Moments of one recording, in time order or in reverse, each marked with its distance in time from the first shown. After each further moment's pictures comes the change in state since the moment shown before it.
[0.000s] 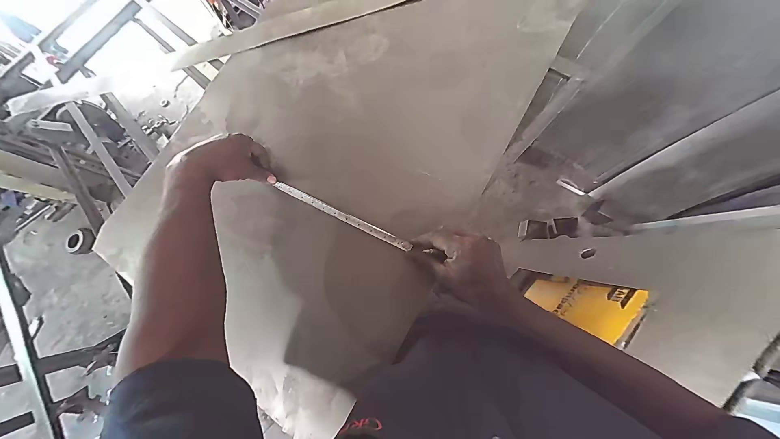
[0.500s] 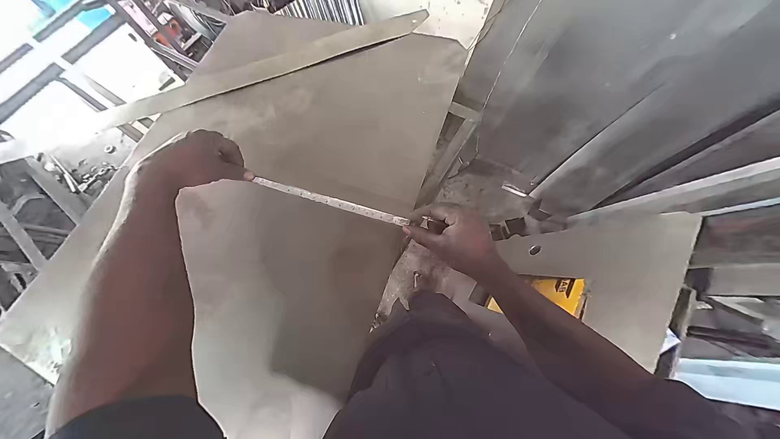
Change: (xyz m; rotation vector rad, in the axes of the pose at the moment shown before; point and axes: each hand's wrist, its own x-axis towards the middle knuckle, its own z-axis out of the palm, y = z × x) left_hand 0.080 0.079 -0.048 0.035 0.174 0.128; right_hand 0.034 0.086 -0.078 0.137 0.119 0.172
